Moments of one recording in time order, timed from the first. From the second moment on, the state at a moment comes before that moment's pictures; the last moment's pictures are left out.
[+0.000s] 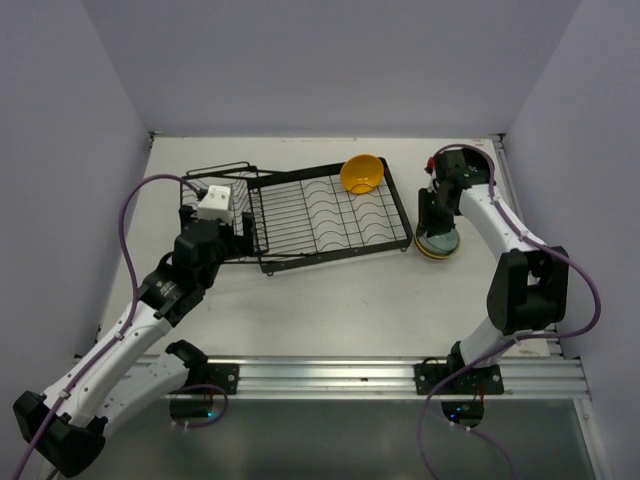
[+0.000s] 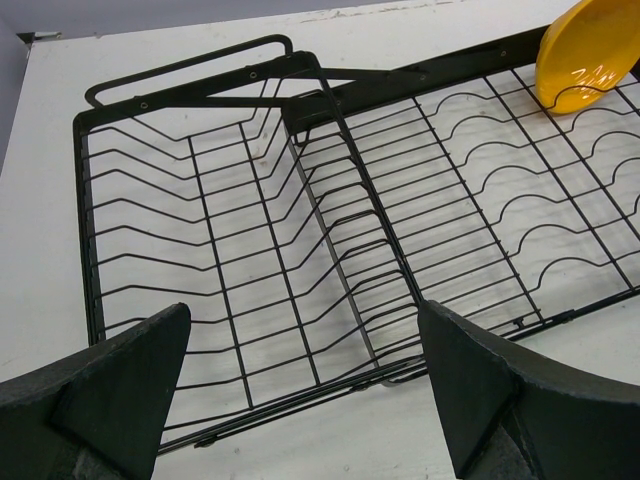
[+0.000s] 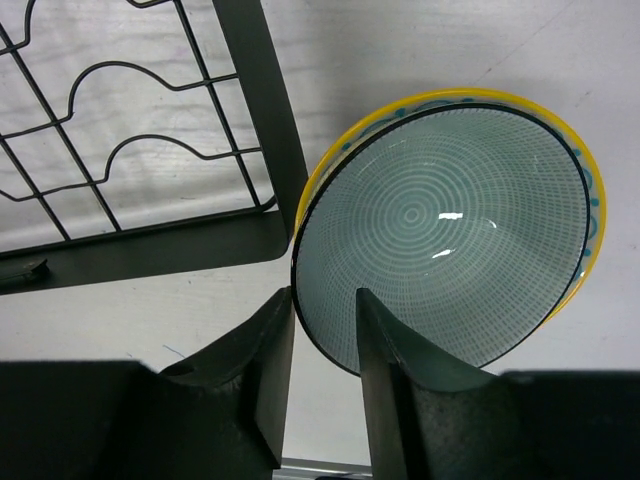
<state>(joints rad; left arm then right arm) -0.55 0.79 0.75 -0.32 -0.45 -0.13 0.12 1.64 1.32 -0.88 -0.04 0.20</state>
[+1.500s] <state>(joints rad) -0.55 0.77 0.75 -0.32 -0.40 -0.13 0.33 1.91 1.41 -0.06 0.06 0.99</state>
